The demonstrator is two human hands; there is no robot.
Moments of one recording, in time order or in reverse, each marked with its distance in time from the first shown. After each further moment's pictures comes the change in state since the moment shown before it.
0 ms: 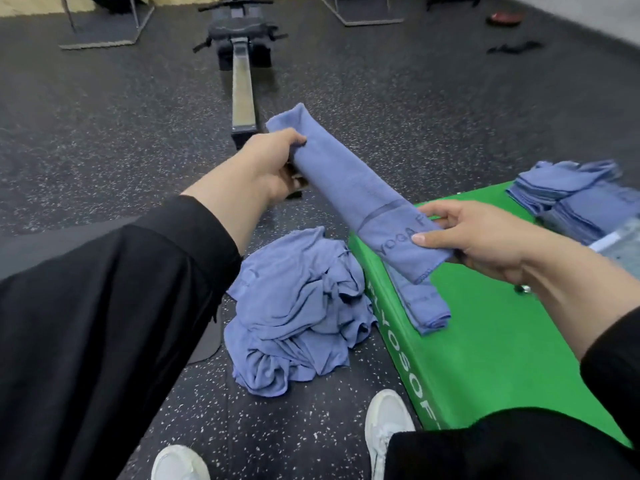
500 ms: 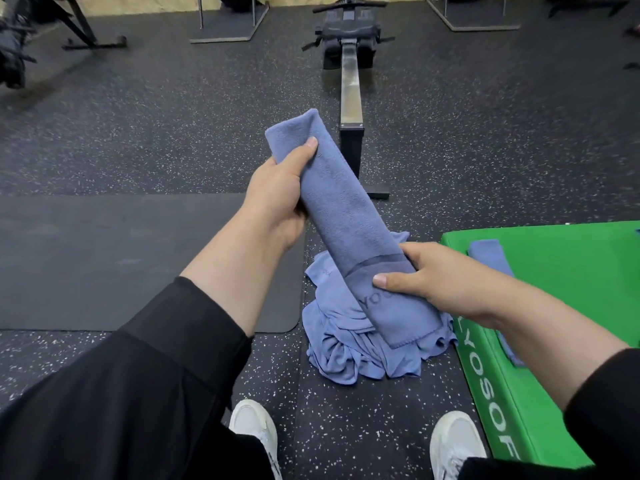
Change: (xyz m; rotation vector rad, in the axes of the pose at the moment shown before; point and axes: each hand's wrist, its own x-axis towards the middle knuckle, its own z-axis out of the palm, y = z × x) left_hand -0.103 0.008 -0.162 -0.279 0.190 0.234; right_hand 0.021 -0.029 0.192 -0.389 -0.327 -0.193
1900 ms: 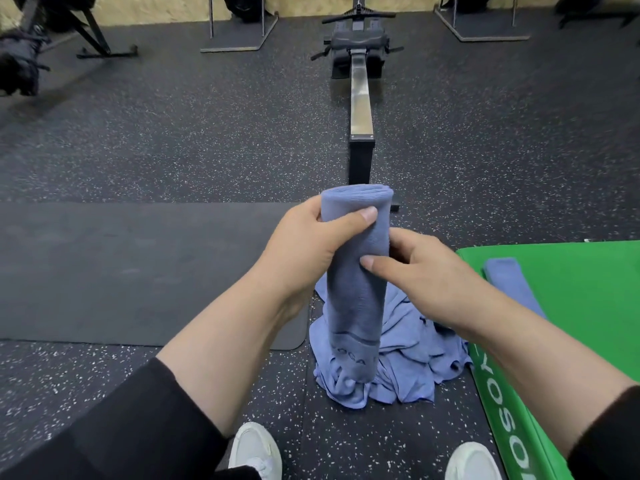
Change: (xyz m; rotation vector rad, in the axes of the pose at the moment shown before) left_hand -0.037 -0.008 -0.011 0.428 -0.250 0.114; right_hand 0.039 -0.031 0.016 0.119 0.185 -0.221
